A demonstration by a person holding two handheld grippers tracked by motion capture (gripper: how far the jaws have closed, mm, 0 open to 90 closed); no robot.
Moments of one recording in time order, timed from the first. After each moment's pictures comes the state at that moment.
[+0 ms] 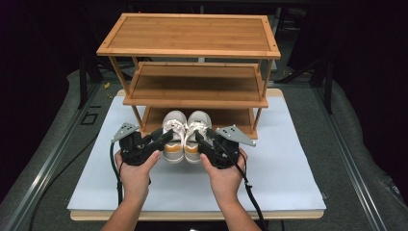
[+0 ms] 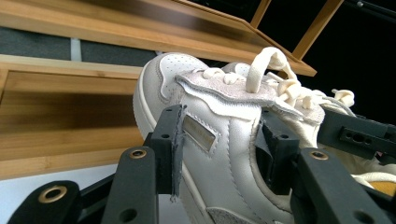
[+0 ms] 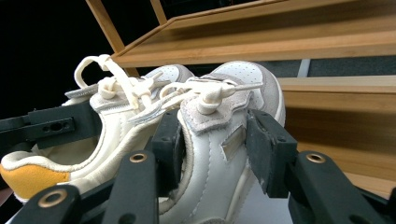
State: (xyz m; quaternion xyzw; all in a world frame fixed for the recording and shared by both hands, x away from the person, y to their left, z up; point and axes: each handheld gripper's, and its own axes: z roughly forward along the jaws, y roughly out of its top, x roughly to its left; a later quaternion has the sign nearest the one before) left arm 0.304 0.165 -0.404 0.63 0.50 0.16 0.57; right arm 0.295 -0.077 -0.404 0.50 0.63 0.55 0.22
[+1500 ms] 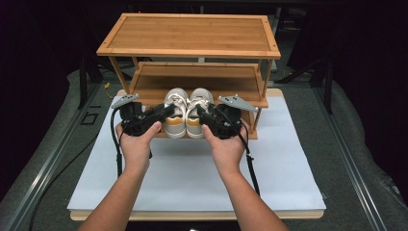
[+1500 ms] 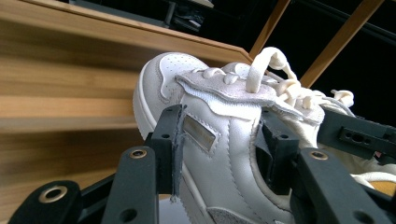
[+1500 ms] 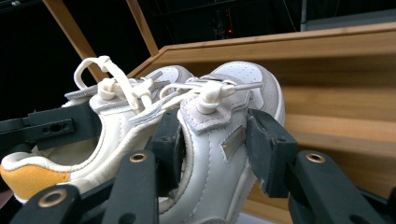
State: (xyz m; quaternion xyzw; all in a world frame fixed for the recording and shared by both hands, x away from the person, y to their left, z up) left arm 0.358 0.162 -0.359 0.63 0.50 0.15 0.58; right arm 0.345 -0.080 -0.355 0.51 0.63 0.54 0.22
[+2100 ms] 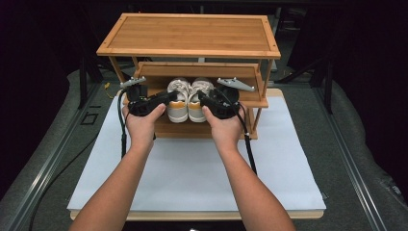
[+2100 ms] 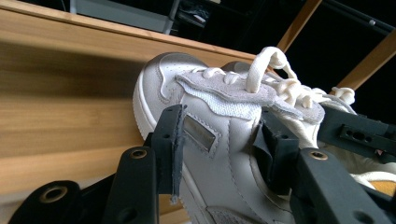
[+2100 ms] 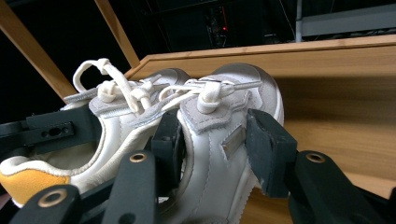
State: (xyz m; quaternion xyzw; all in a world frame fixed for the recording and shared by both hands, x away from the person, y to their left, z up) left arm 0.410 0.158 -0.354 0.63 0.51 0.14 0.57; right arm 0.400 -0.081 -0.350 0.52 0.63 0.53 0.22
